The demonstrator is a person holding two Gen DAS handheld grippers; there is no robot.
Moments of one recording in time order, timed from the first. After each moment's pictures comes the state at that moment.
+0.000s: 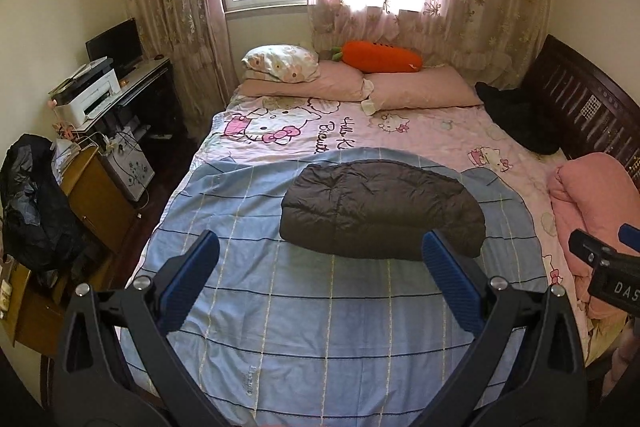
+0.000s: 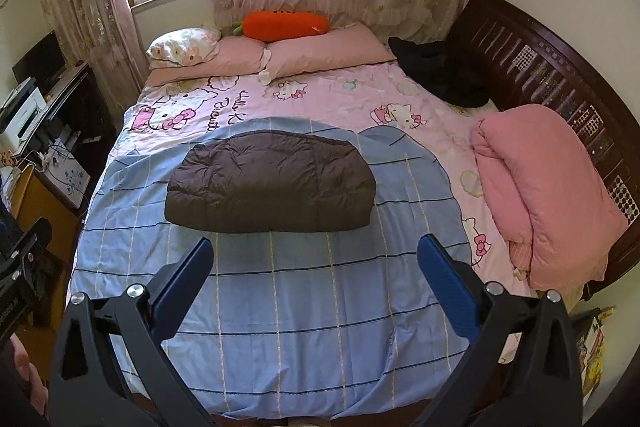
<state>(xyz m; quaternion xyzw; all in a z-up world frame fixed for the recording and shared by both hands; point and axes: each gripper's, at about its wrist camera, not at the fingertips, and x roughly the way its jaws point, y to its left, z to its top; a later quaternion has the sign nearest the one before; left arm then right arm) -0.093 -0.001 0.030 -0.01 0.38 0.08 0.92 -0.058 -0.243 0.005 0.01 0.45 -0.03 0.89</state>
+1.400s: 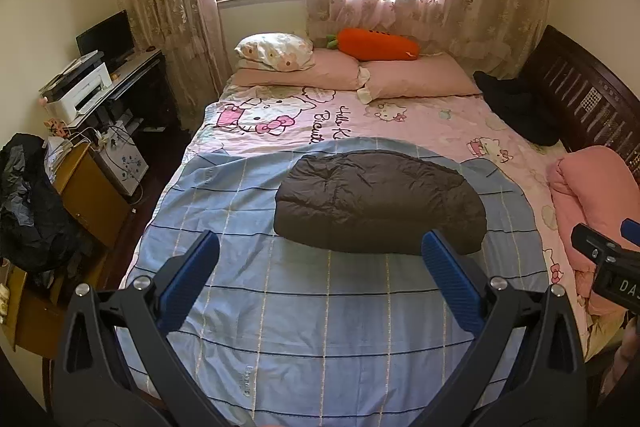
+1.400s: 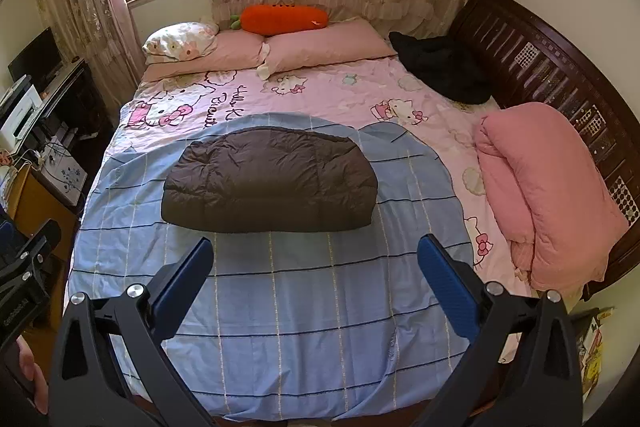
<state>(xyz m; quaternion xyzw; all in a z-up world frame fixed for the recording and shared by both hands) -0.068 0.000 0.012 -0.01 0.40 0.07 0.91 -0.039 -0.236 -0.005 0.01 0.46 -0.03 0.89</state>
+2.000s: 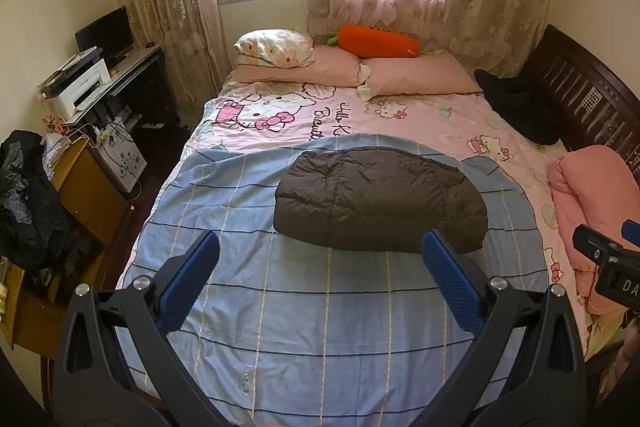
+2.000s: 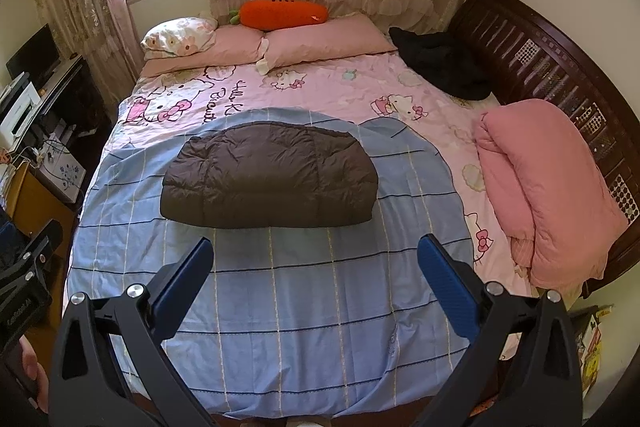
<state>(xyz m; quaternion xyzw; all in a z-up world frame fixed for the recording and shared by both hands) -0.065 0.005 0.006 -0.02 0.41 0.07 0.91 -0.039 -0.233 -0.011 0.01 0.47 -0.04 0.88</state>
